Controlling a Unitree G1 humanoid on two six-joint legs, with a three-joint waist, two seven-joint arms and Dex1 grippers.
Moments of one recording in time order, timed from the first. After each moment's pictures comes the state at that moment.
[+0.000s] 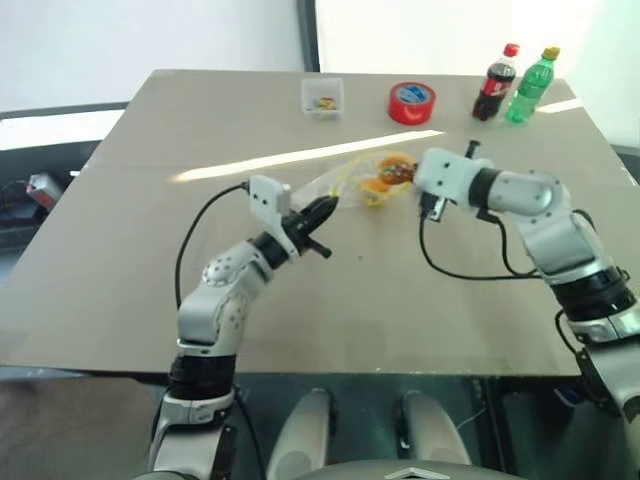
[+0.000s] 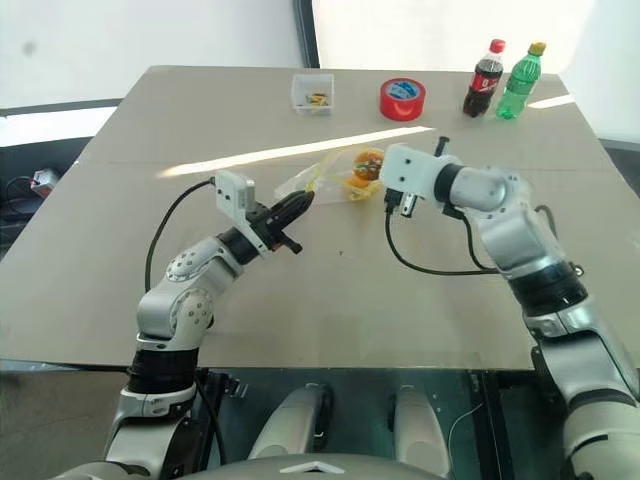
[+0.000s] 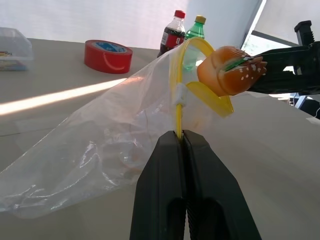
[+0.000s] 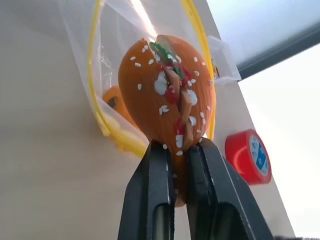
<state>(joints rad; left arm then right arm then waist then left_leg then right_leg) -0.38 0.27 0.06 -0.17 -0.47 0.48 -0.54 -0.83 -0.60 0.36 0.07 -0.21 0.16 0.76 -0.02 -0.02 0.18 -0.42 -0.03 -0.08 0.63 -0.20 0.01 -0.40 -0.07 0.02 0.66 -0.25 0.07</state>
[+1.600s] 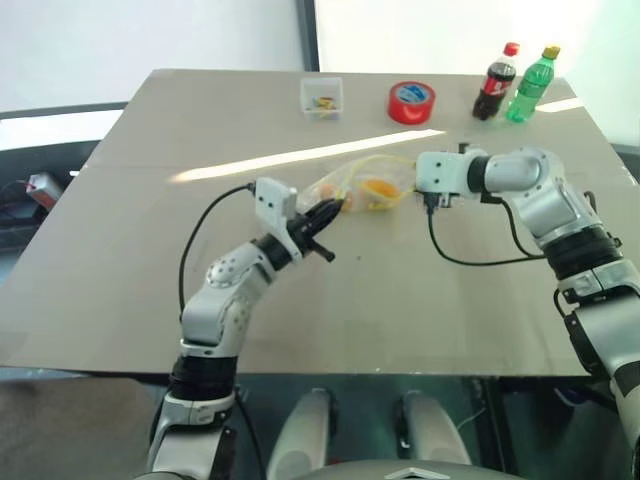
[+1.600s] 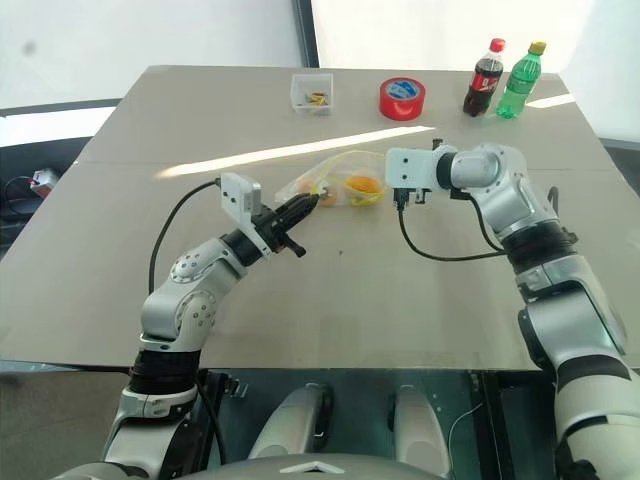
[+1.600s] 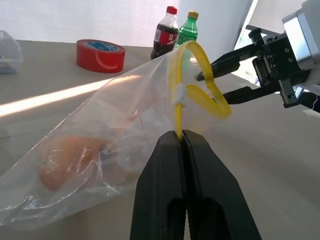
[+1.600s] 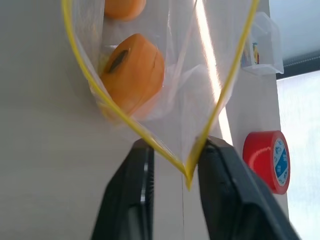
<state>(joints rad) -0.38 0.28 0.03 -0.16 -0.45 0.45 -0.56 -1.02 -0.58 0.37 0.55 -0.32 -0.15 0.89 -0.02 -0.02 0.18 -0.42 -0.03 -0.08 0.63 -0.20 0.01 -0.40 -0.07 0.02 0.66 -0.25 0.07</state>
